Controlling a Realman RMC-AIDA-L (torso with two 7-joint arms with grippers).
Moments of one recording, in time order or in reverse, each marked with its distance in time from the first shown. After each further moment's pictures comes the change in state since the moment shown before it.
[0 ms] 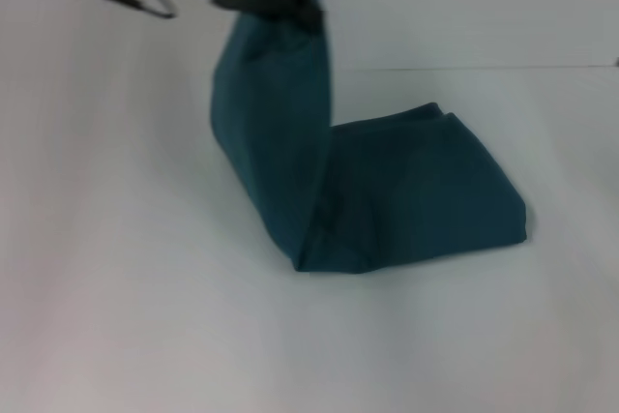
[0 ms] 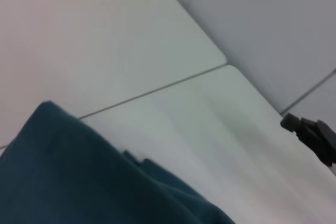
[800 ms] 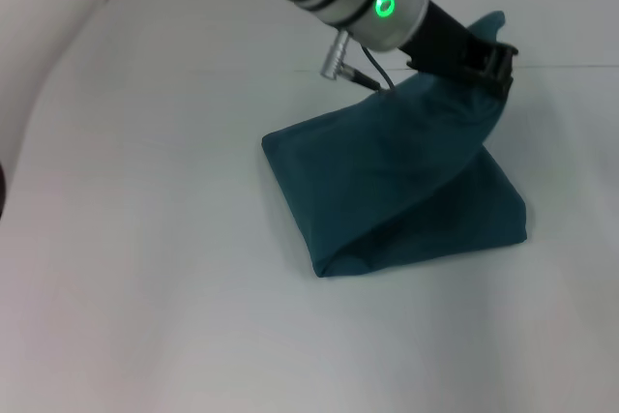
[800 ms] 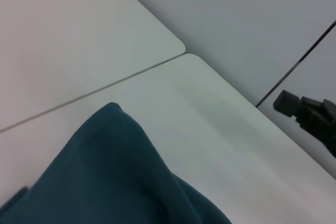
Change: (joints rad) left arm -0.137 -0.233 0.264 -0.159 -0.031 -0.426 -0.075; right arm -0.018 -0.001 0.234 -0.012 -0.178 -0.121 0.049
